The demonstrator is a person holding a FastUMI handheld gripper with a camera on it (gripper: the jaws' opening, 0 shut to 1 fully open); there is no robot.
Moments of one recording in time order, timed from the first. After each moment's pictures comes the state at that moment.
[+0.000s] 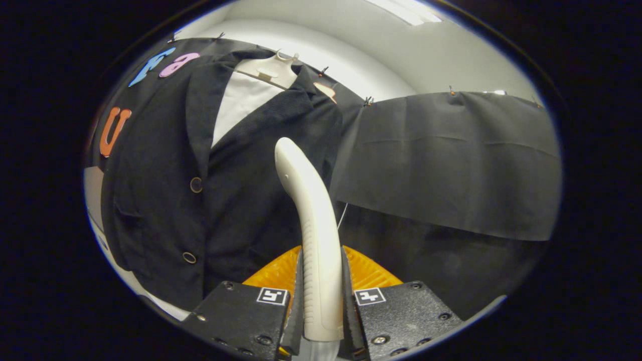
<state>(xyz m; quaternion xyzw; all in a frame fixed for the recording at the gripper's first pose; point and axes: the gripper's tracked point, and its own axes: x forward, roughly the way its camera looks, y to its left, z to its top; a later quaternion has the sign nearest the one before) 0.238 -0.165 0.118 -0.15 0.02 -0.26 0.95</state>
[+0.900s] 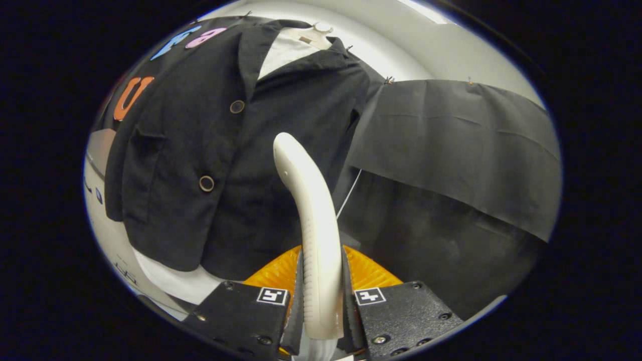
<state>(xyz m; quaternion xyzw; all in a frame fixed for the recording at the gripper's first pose) 0.213 -0.159 0.015 -0.19 0.11 -0.25 0.94</state>
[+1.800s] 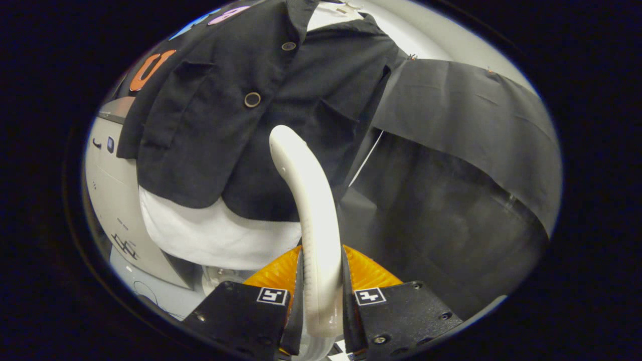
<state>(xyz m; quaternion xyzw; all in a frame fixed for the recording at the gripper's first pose) 0.179 -0.147 -0.106 -0.18 0.23 -0.24 0.93</state>
